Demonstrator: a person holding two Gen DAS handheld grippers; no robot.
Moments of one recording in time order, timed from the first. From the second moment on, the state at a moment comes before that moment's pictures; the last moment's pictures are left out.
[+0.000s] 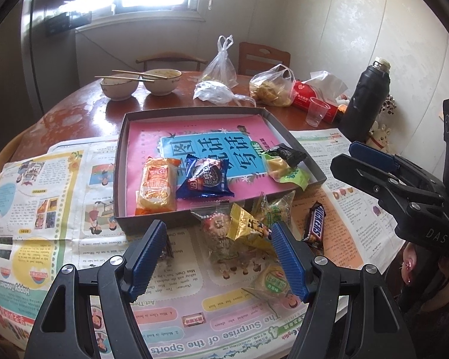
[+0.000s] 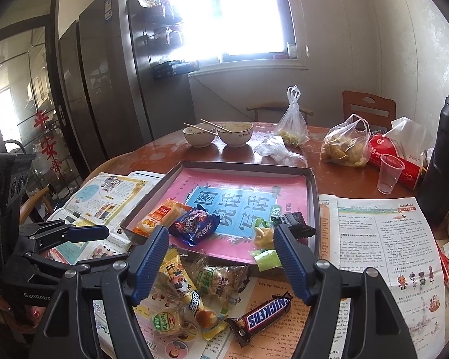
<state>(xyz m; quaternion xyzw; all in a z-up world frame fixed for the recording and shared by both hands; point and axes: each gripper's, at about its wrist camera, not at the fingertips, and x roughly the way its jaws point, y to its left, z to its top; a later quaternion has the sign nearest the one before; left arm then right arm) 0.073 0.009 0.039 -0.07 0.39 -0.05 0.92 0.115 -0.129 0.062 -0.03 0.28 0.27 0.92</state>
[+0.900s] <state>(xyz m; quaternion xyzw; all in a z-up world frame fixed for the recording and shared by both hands) 0.067 -0.025 0.005 -0.04 0.45 -0.12 0.89 0.100 -0.125 0.045 -0.05 0.30 0.29 0.91</state>
